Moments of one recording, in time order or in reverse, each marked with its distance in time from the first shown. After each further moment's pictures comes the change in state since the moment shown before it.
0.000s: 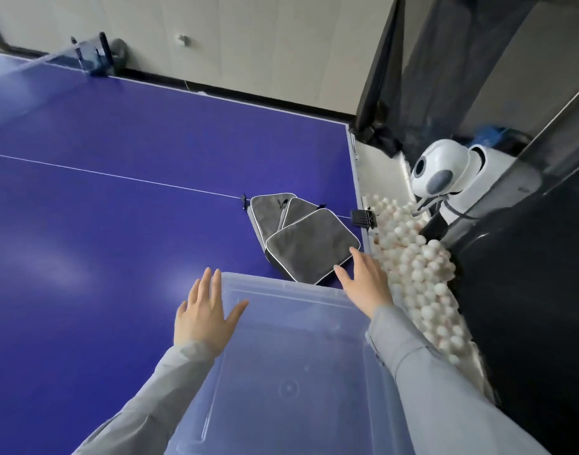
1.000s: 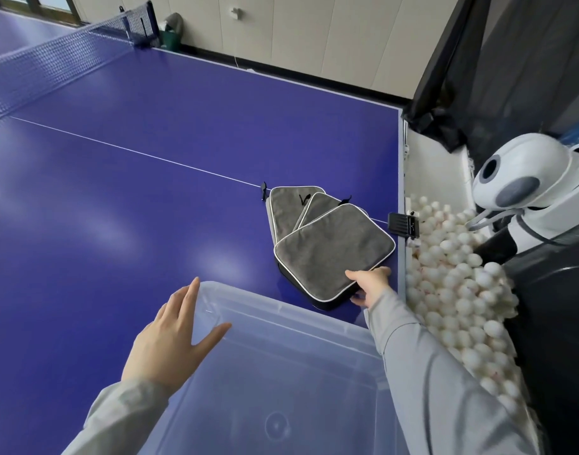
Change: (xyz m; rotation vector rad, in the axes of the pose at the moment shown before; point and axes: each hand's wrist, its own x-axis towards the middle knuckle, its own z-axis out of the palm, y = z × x) left_hand 0.000 0.000 0.006 0.009 0.078 -0.075; right_hand 0.142 0.042 0.099 0.926 -0.212 0.764
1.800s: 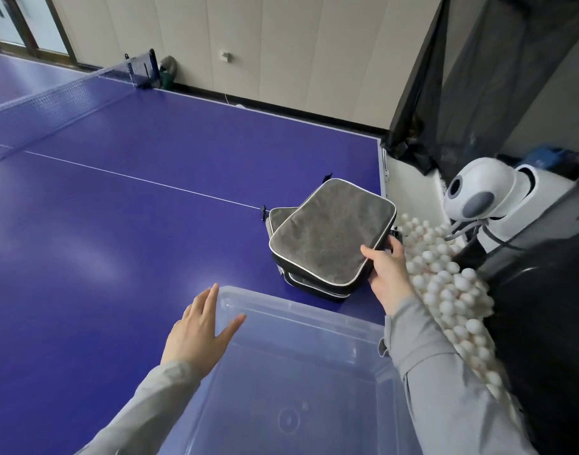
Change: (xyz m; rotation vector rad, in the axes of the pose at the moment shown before) left_hand 0.002 -0.003 -0.005 -0.184 -0.053 -0.018; right_hand -0.110 -0.050 -0.031 0.627 -0.156 -0.373
